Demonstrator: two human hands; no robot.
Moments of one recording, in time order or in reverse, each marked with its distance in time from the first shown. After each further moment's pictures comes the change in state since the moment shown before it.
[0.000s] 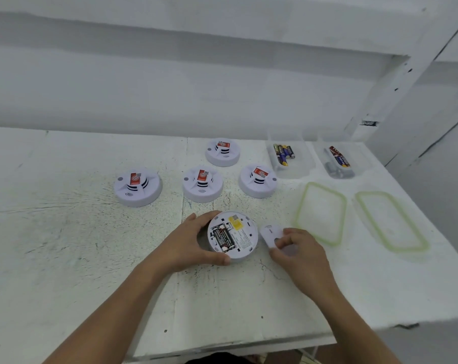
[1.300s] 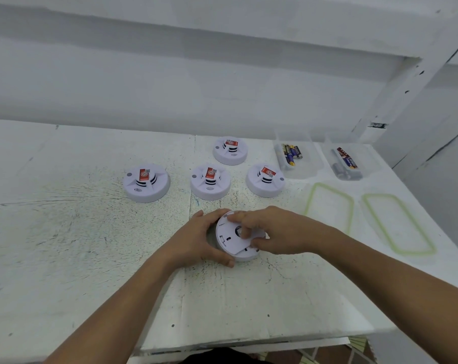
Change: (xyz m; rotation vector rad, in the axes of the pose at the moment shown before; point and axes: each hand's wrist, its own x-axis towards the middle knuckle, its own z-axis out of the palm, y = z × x) left_hand -0.006 0.014 -0.007 -0.013 -0.042 0.074; right_hand 0.049 -0.076 -0.010 -0.485 -0.719 -0.725
